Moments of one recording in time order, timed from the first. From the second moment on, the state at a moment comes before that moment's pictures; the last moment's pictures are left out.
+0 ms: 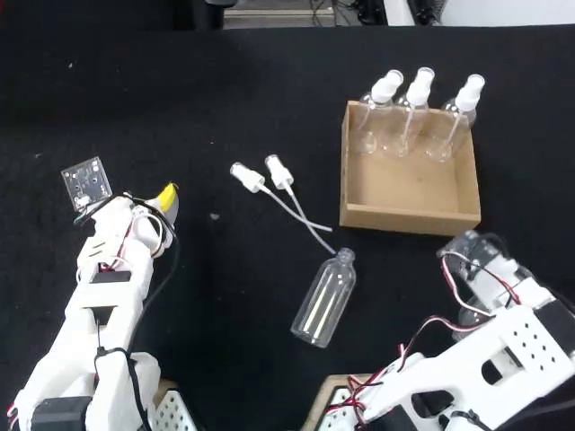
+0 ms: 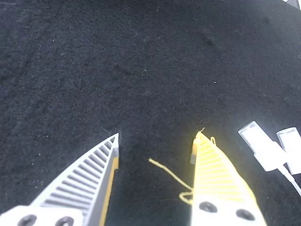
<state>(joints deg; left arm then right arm) -10.0 -33.5 78.4 -4.9 16.7 60.3 -46.3 56.5 67.9 100.7</state>
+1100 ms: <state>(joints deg) -10.0 -33.5 78.4 -4.9 16.7 59.6 -46.8 79.3 36.1 147.6</state>
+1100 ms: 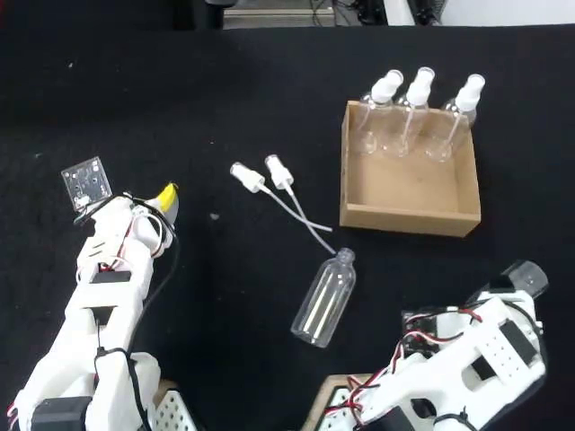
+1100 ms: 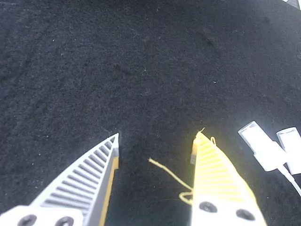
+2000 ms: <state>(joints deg) -10.0 -33.5 78.4 -4.9 16.7 52.6 -46.8 65.7 54.4 112.1</state>
